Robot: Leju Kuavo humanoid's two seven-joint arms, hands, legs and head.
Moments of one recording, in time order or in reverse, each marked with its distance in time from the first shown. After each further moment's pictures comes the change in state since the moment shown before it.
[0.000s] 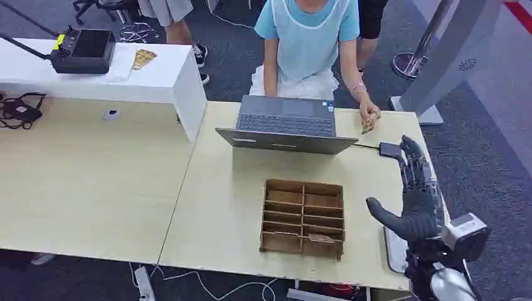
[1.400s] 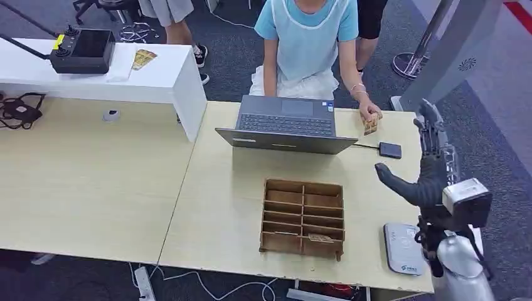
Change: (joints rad) left arm 0.004 0.002 0.002 0.000 0.000 -0.026 0.012; right arm -0.192 -0.008 -0.034 0.061 0.221 -0.042 0.060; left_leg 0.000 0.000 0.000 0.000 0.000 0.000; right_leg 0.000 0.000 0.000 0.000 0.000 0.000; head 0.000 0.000
